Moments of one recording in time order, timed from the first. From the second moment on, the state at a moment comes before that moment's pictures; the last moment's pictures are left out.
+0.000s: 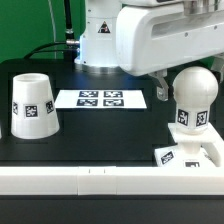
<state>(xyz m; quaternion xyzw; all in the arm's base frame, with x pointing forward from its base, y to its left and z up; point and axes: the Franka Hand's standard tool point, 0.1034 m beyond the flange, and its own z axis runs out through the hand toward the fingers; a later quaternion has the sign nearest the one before) 0.626 0.085 0.120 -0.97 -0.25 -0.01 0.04</state>
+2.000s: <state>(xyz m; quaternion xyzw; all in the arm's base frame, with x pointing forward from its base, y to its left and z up) 0.630 0.088 0.118 -0.63 -0.77 0.01 -0.04</state>
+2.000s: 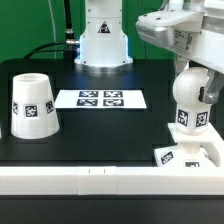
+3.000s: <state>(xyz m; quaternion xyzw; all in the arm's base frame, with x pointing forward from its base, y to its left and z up) 0.628 0.084 0.117 -0.84 -0.55 0.00 -0.03</state>
